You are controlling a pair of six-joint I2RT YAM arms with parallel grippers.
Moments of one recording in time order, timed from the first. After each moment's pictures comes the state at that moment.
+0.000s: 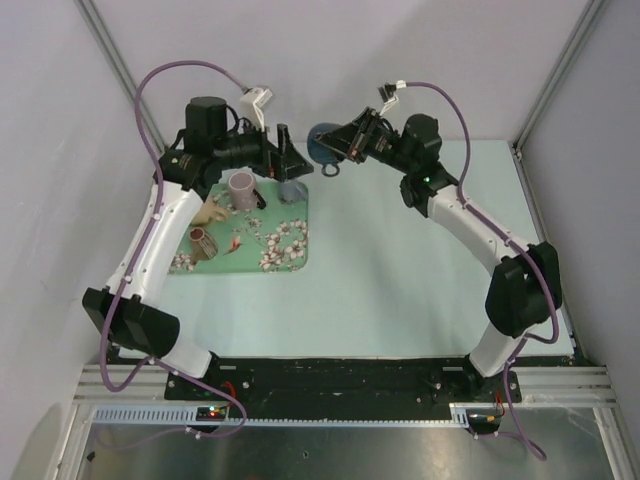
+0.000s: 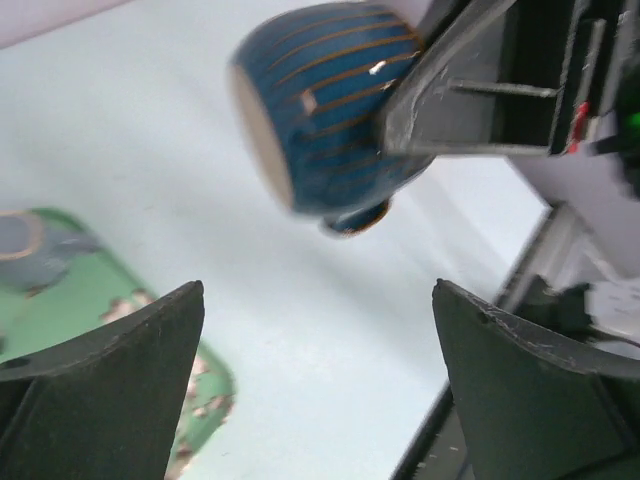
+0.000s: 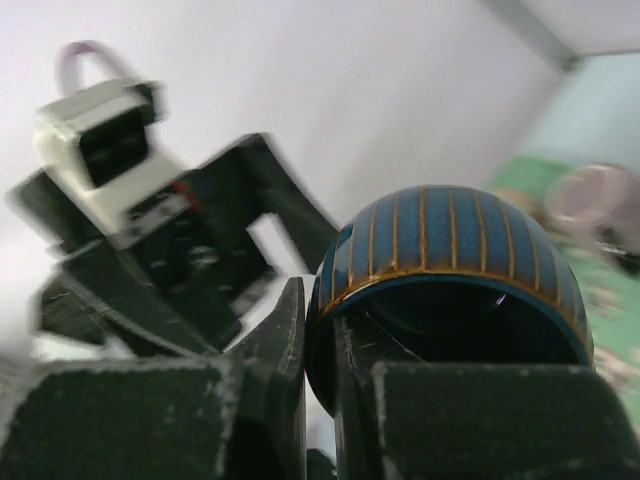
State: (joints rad) left arm -0.30 1.52 1.73 -0.63 0.70 -0.19; right arm 0.48 1.70 1.46 0.54 -0.61 1.16
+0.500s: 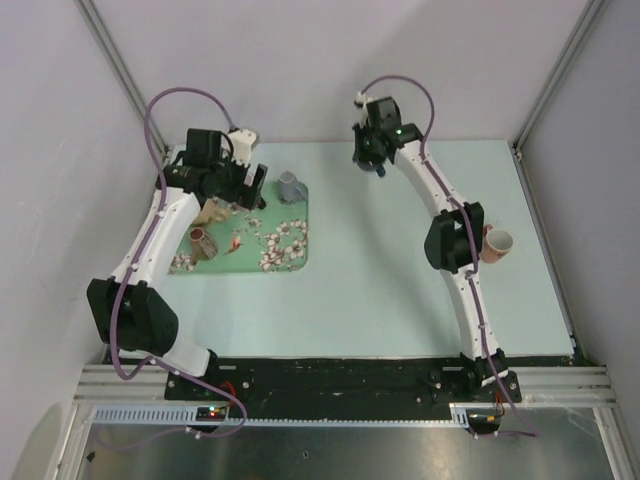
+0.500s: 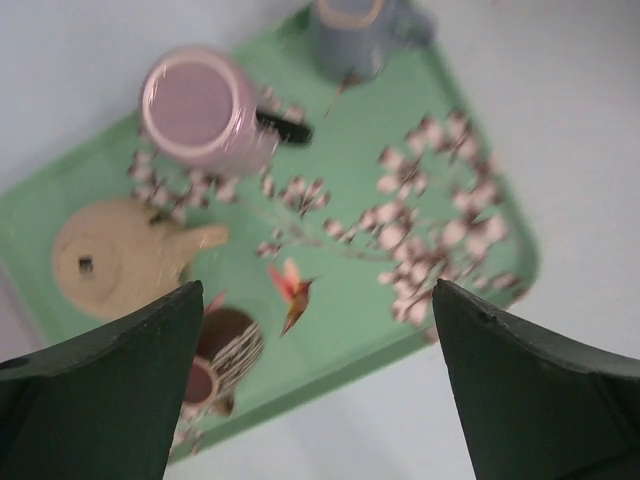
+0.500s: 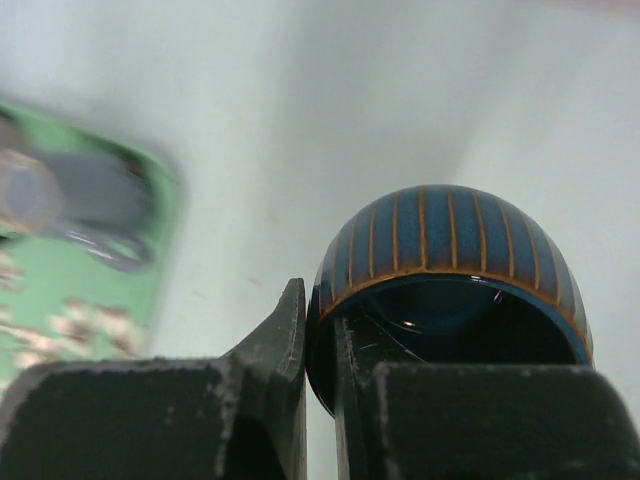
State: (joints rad) left arm -0.18 1.52 1.52 -0.73 0.17 0.24; right arm 0.39 2.43 2.54 -0.72 -0.12 0.17
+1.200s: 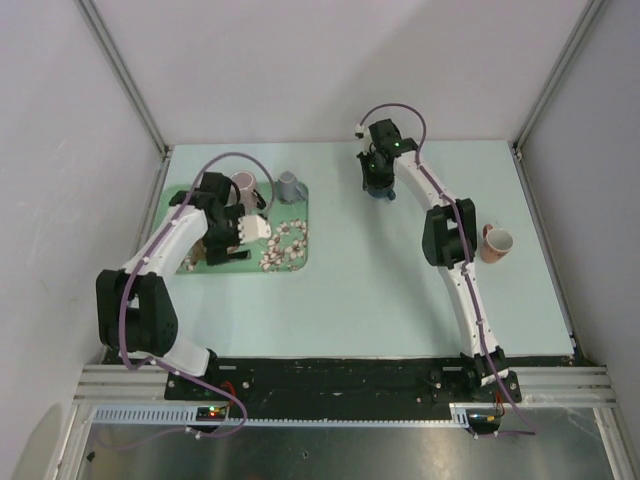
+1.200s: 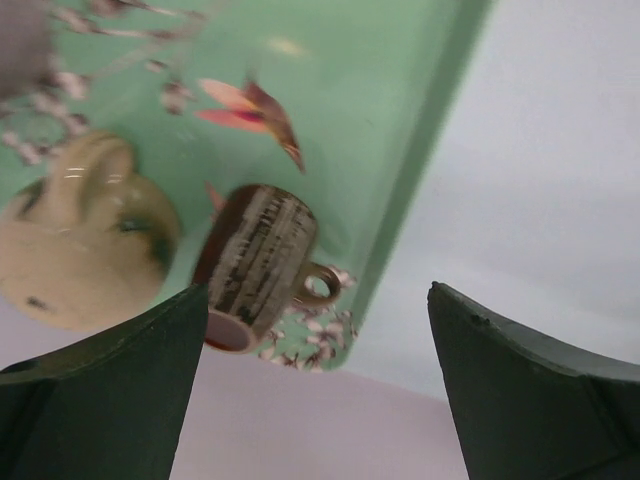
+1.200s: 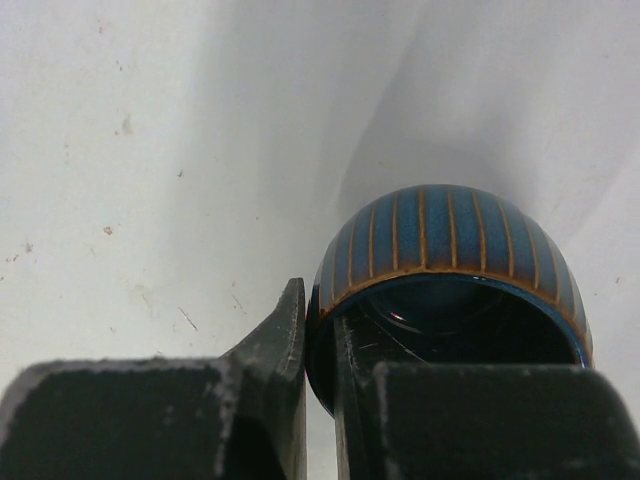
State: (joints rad) left arm -0.14 1.52 1.23 -0.95 0.05 1.19; right arm 0.35 2.60 2.47 -0.83 -0.12 0.00
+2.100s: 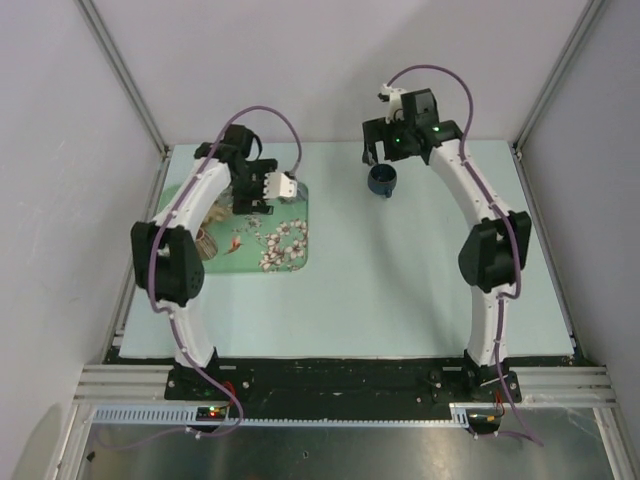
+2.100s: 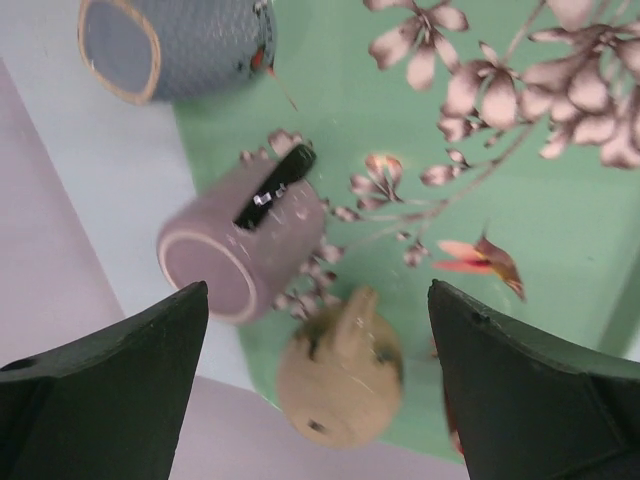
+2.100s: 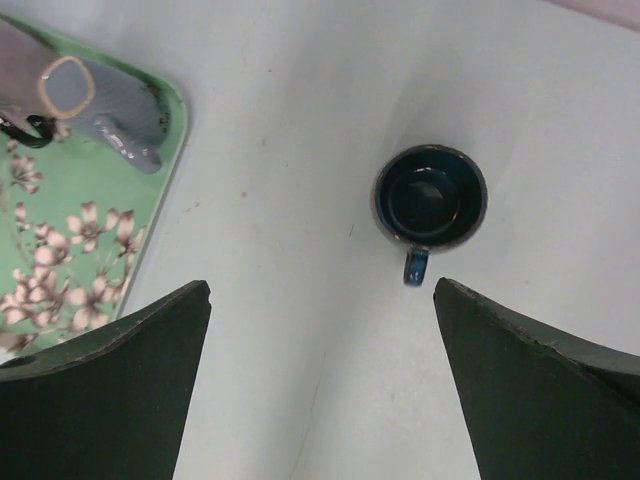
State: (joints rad) left arm -0.19 1.86 1.71 -1.01 0.21 1.42; right arm 0.32 2.14 2.15 -0.72 -0.20 0.02
